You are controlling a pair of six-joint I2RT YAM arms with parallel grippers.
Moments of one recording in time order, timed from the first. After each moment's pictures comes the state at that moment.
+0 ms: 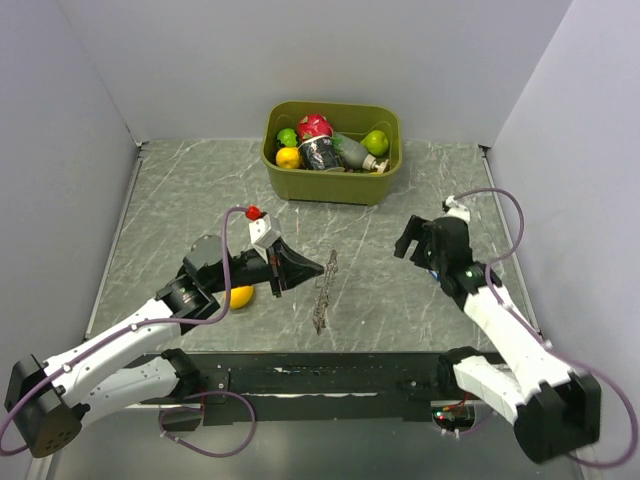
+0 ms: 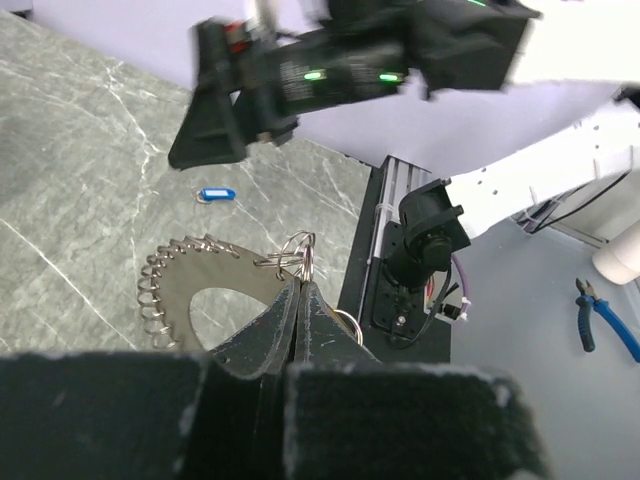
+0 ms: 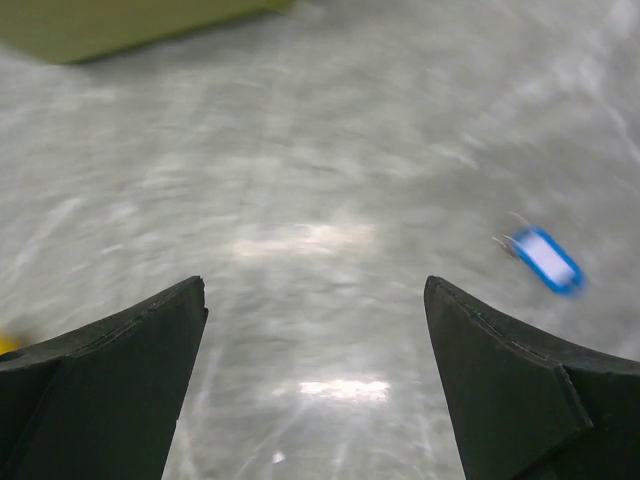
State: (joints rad) left arm -0.79 0.91 0.67 0.30 0.55 -0.34; right arm 0.31 0.86 0.65 -0.32 0.14 0.50
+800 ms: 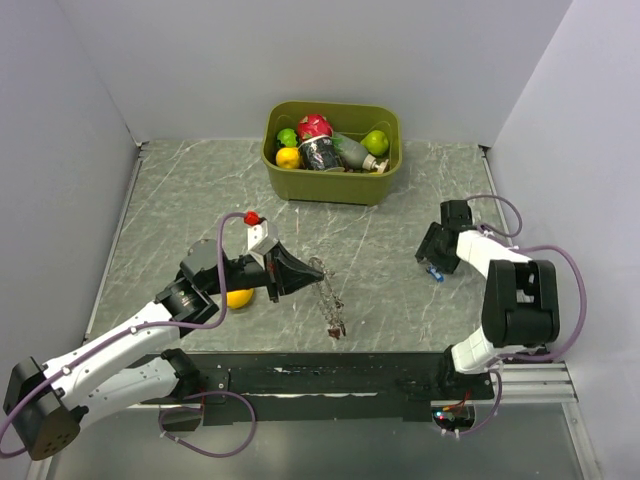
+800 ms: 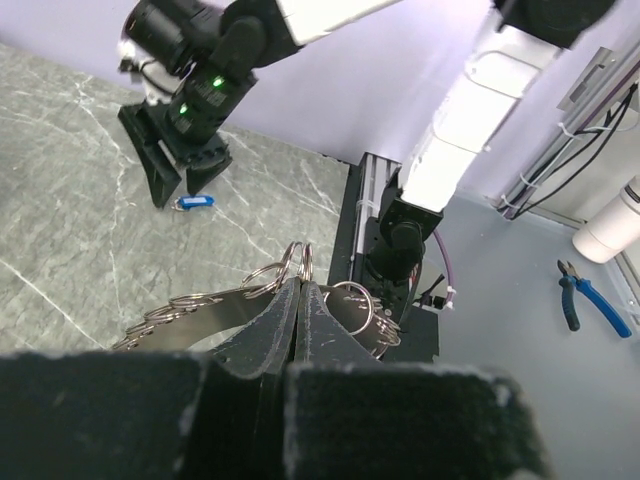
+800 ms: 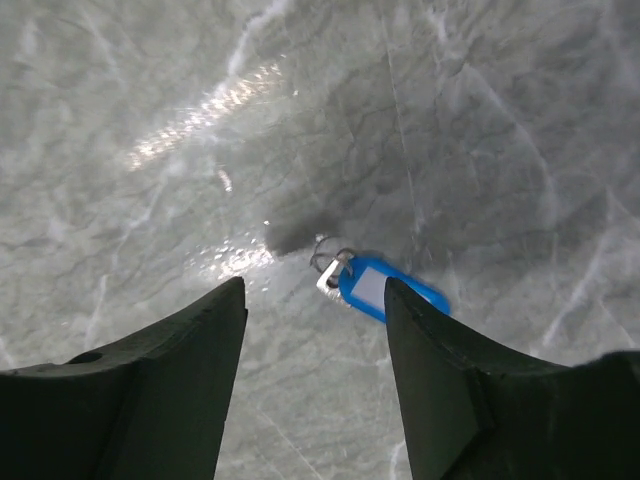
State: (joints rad) left arm -0.79 0.89 0.64 0.35 0.62 -0.33; right arm -0.03 1.52 0.84 -0.42 0.06 0.48
